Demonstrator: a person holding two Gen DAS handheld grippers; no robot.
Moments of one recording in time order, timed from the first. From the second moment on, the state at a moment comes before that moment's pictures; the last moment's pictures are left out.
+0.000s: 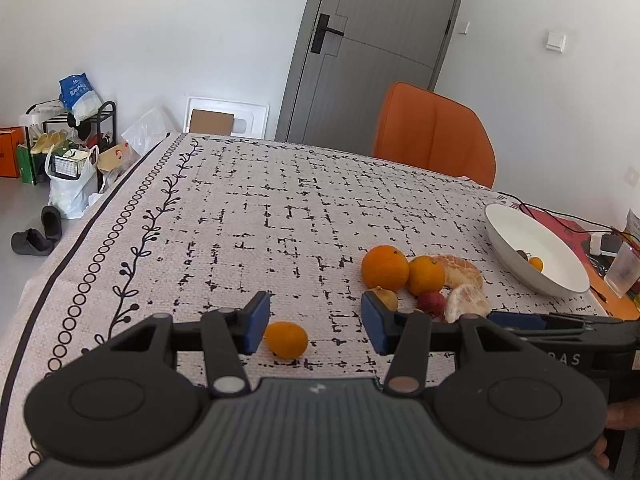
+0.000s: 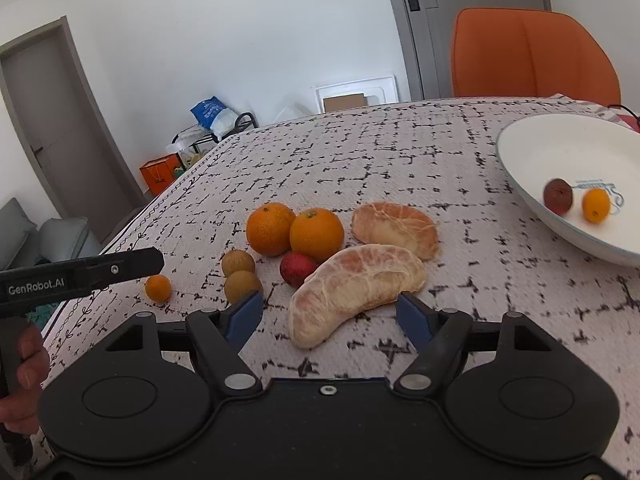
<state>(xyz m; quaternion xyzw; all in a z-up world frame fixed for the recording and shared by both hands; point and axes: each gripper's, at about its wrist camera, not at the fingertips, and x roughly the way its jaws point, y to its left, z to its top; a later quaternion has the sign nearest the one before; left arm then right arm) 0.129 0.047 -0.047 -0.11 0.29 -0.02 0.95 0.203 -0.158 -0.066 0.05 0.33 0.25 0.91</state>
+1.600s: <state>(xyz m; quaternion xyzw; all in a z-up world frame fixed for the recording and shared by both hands) 0.157 -0.013 -0.071 -0.09 0.34 -0.07 0.93 0.175 -0.196 -0.062 0.03 0.33 0.24 0.91</state>
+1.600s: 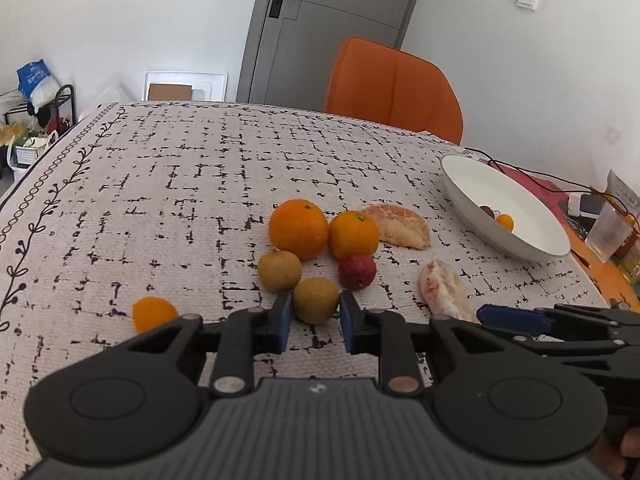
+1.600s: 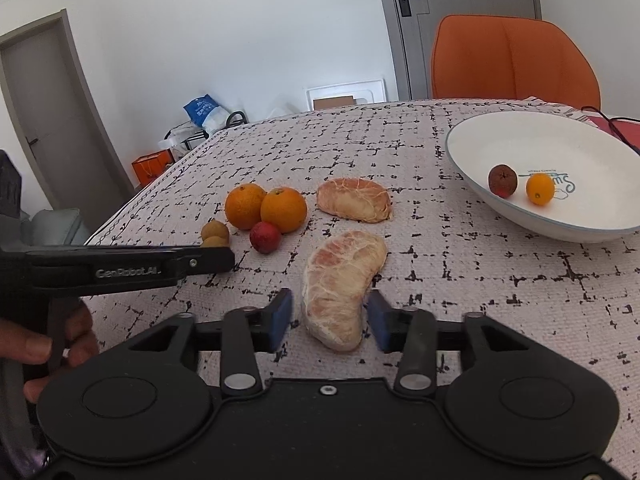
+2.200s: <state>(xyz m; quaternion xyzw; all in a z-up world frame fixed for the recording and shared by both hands) 0.145 -0.004 -0.062 -0.10 0.32 -0.09 0.94 0.187 -0.175 -0.065 0.00 0.31 0.21 0.92</state>
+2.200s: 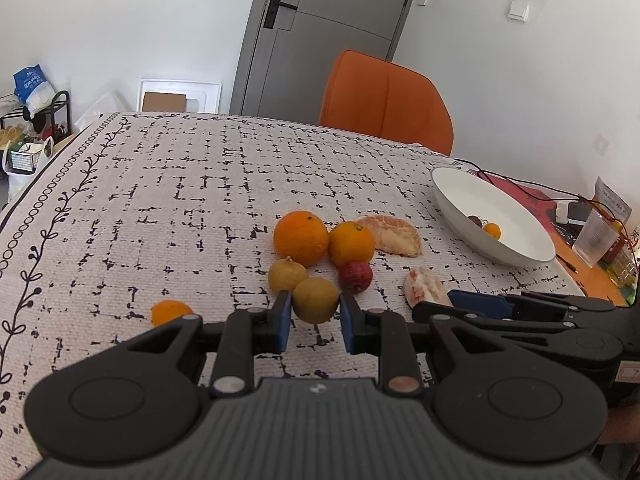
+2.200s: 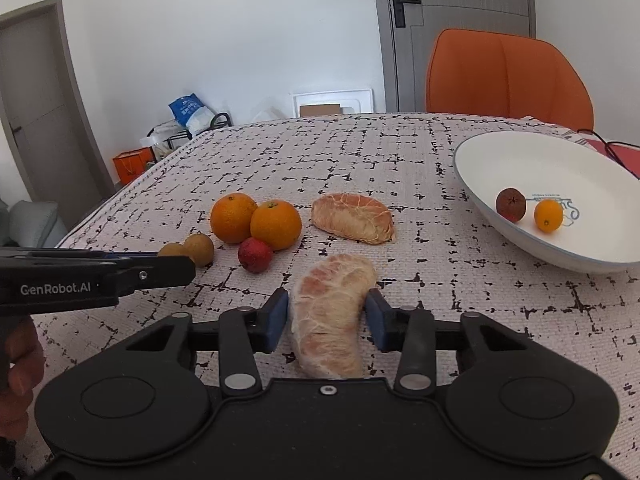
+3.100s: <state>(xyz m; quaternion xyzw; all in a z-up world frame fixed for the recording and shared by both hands) 0.155 -0.060 -0.029 -0.06 0.29 -0.13 0.95 0.167 -0.237 -0.028 0.05 0.24 0.20 0.95</state>
